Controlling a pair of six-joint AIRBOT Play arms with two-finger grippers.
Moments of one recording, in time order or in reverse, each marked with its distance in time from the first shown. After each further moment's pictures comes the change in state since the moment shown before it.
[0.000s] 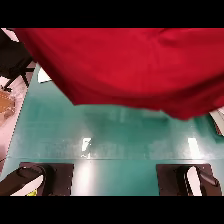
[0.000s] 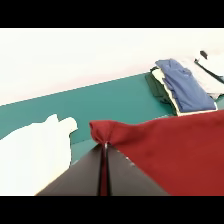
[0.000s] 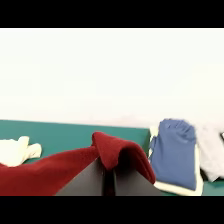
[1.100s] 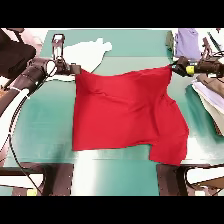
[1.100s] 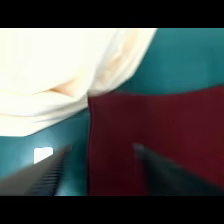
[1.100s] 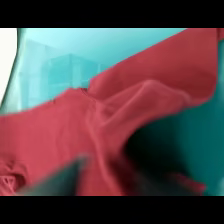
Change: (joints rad) left arm 0.069 -0.511 -0.771 0.203 0.621 -0.201; right arm 0.325 -1.059 -0.136 0.172 -0.146 0.010
